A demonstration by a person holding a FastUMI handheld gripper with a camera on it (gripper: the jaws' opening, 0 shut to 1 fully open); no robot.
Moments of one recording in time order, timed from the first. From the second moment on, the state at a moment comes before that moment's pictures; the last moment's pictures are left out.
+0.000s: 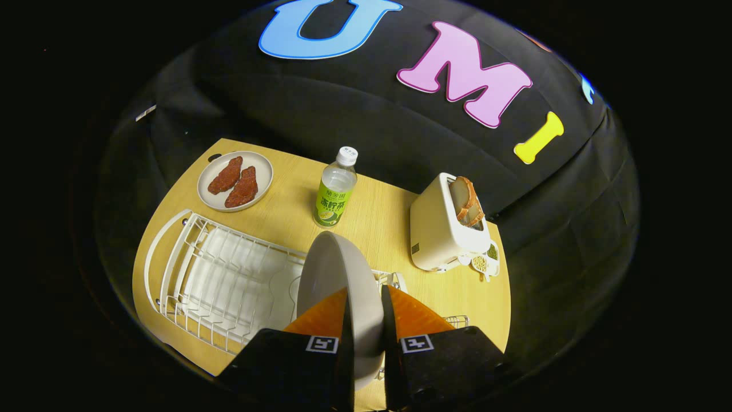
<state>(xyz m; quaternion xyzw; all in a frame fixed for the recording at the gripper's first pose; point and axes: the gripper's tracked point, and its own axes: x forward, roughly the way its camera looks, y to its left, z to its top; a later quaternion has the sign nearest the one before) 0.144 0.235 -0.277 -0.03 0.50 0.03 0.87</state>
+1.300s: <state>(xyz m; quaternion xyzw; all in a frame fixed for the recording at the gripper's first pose) -0.029 0.081 -0.190 0.25 0.41 0.09 0.87</state>
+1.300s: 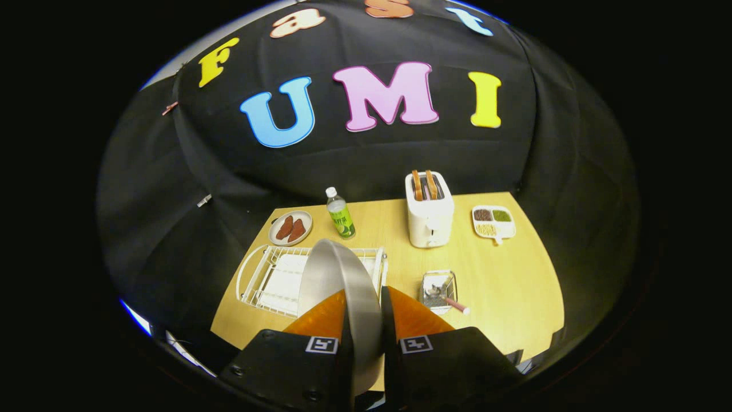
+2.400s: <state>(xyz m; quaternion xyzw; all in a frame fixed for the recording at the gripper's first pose) -0.179 0.105 -0.436 0.42 0.55 0.05 0.73</state>
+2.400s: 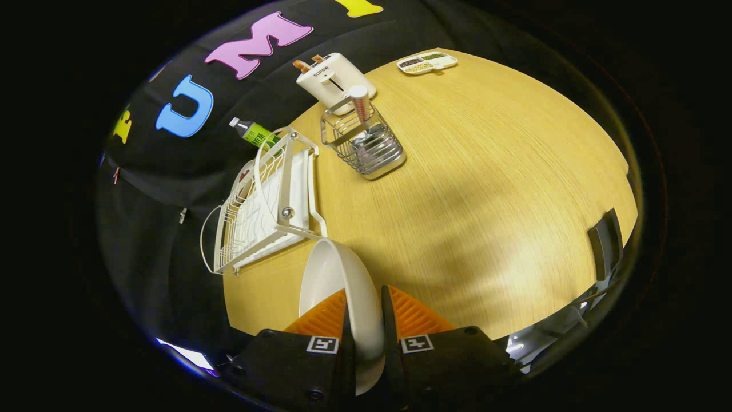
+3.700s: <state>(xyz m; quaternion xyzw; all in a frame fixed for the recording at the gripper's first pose) -0.130 0.032 -0.390 0.37 0.45 -0.01 0.81</state>
